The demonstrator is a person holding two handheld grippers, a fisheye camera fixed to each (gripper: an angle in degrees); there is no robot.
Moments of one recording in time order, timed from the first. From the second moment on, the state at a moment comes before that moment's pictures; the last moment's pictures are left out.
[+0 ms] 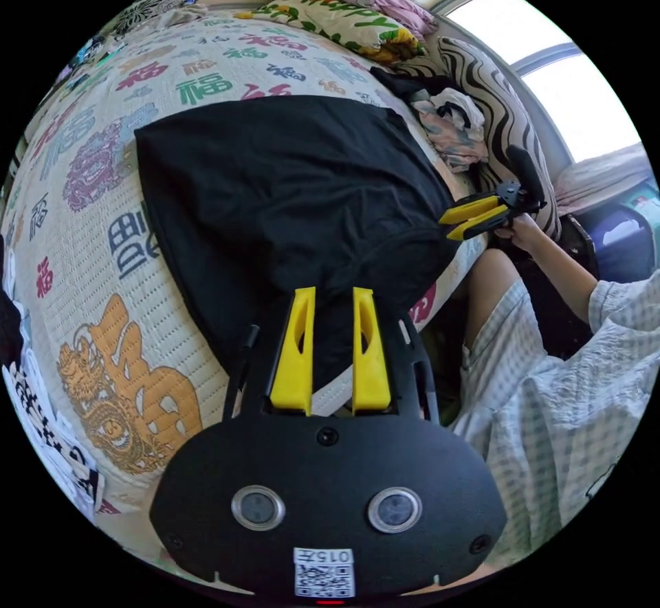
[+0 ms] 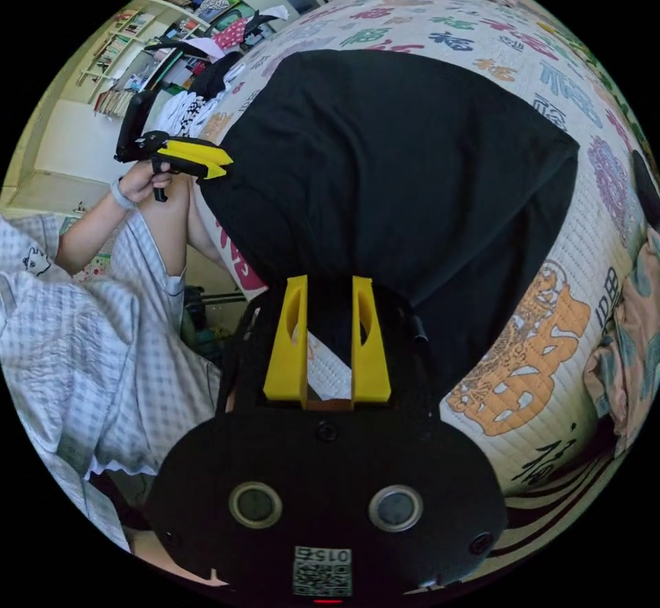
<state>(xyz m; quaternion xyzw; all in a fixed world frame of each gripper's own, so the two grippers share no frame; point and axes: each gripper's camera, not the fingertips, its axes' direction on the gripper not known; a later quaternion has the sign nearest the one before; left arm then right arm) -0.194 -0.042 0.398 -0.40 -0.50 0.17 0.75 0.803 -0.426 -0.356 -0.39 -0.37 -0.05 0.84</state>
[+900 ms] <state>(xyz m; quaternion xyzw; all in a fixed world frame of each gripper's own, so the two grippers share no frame) -0.168 -0.068 0.353 -0.39 -0.52 0.17 0.75 0.860 -0.431 -0.305 -0.31 -0.36 0.11 0.87</state>
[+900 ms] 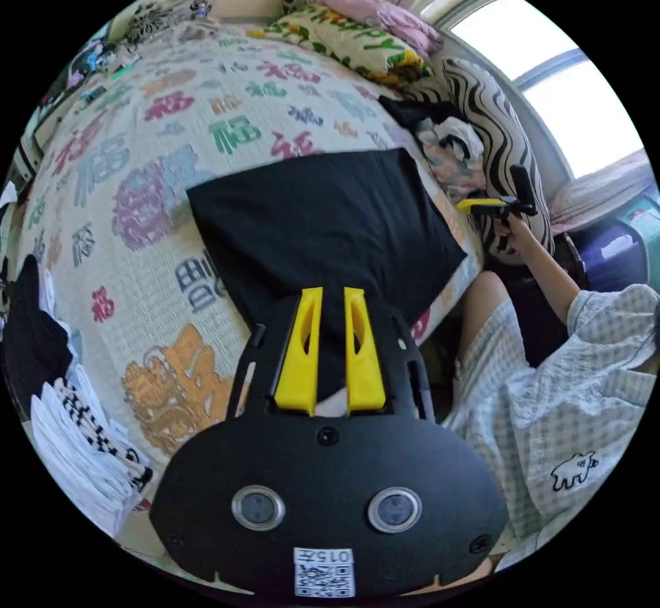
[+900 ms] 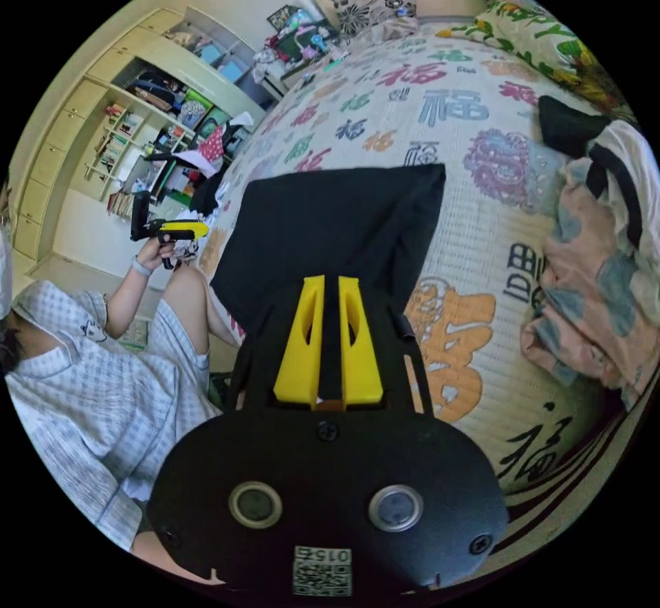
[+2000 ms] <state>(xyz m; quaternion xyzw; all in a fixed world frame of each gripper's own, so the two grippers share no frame) -0.218 0.022 0.214 -0.03 -0.64 -0.01 0.76 0.536 -0.671 -0.099 -0.30 -0.48 -0.11 0.81</state>
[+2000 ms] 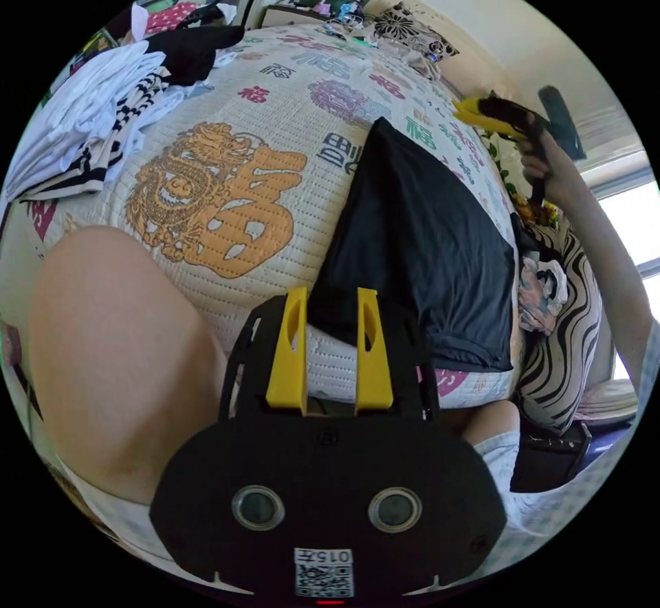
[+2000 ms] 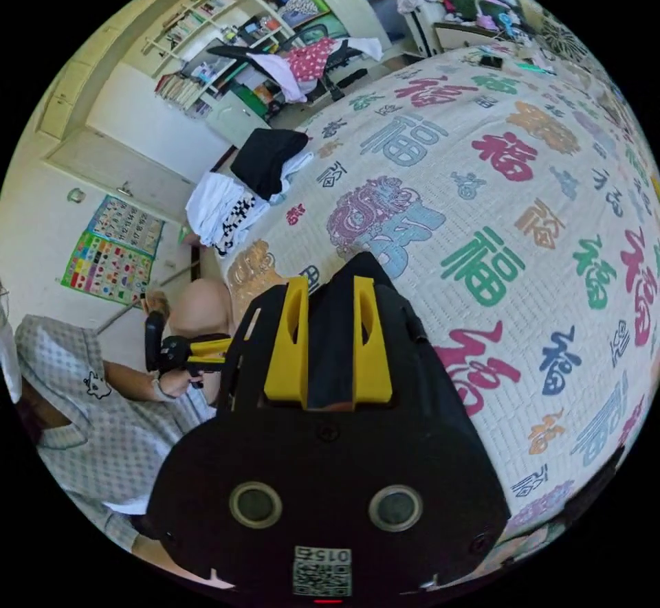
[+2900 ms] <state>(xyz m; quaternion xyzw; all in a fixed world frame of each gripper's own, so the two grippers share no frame) -0.164 0.050 0.187 0.02 -0.46 0.11 0.88 0.410 -0.743 -0.059 -0.37 -0.41 -0.23 0.80</state>
